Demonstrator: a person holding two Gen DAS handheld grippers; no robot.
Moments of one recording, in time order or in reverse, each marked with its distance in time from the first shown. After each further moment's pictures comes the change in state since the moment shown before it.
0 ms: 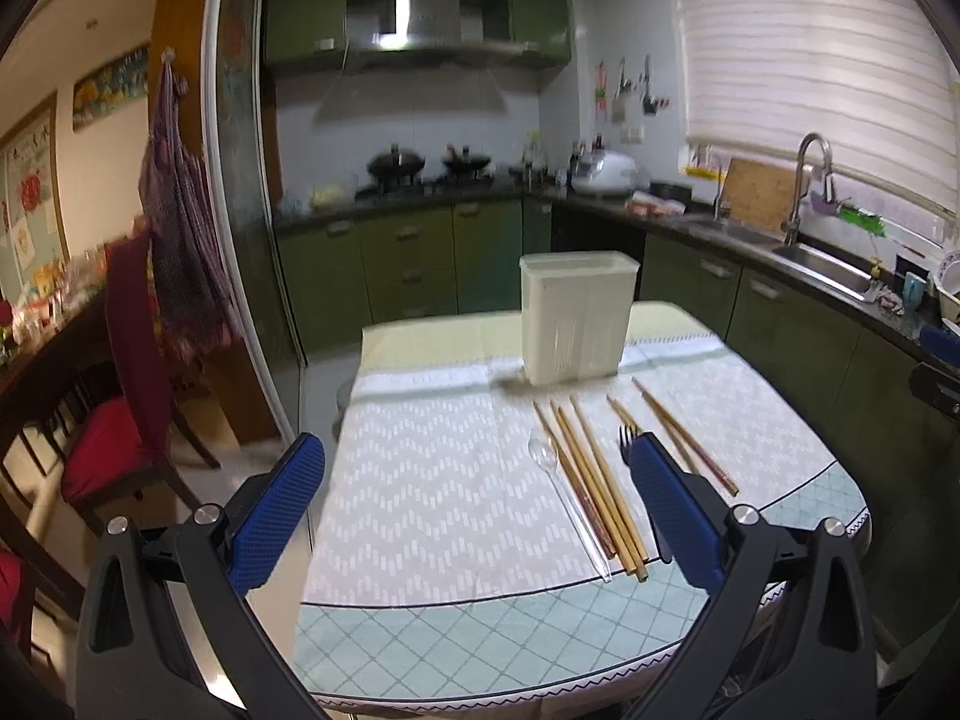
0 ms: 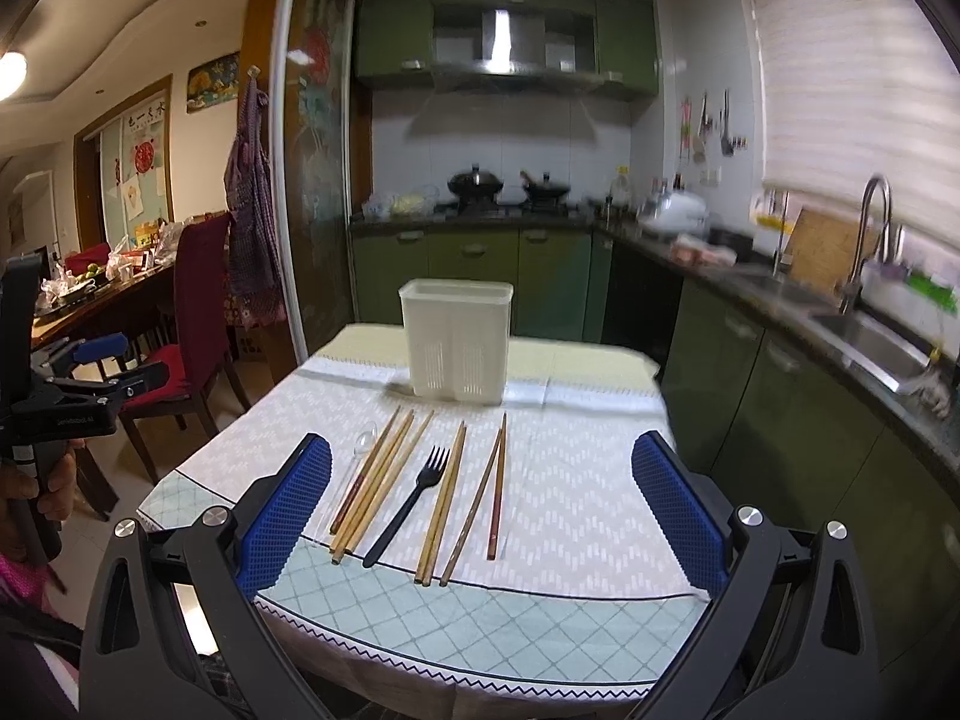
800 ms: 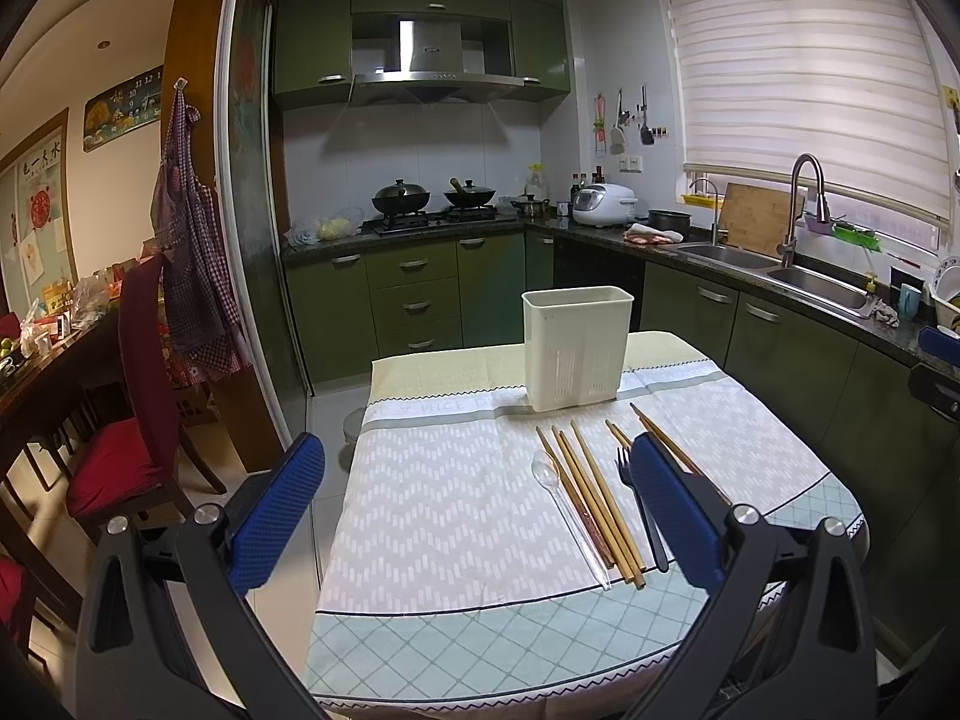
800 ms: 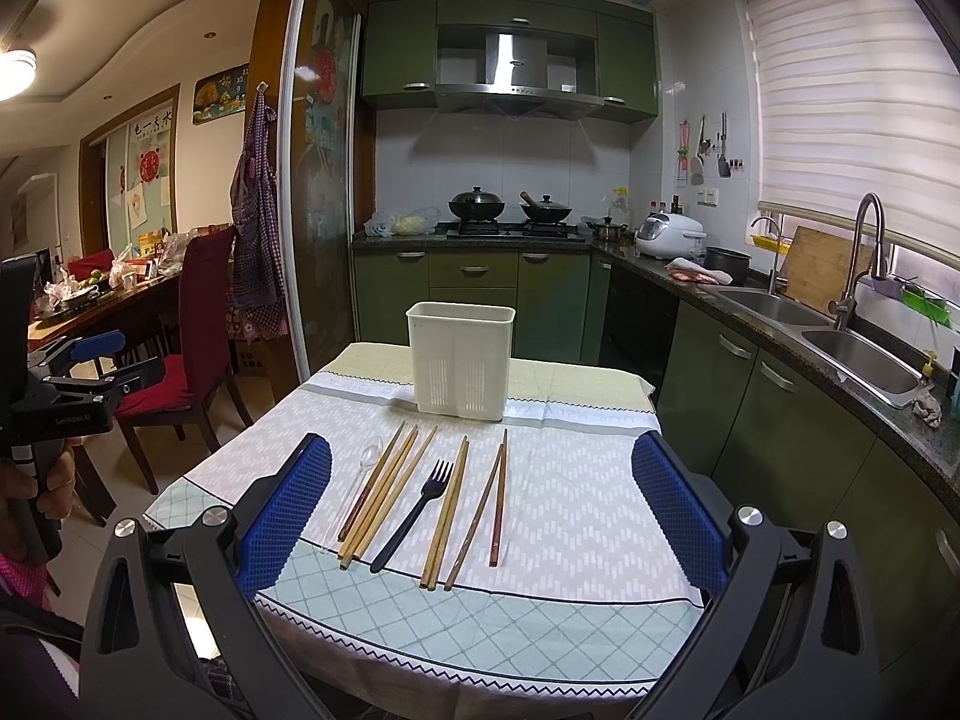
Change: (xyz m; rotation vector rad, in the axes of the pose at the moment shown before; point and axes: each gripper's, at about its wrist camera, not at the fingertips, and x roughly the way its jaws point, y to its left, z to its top) left arm -0.042 0.008 0.001 0.013 -0.128 0.010; right arm -0.040 0.006 -0.001 -0.038 -0.088 -0.015
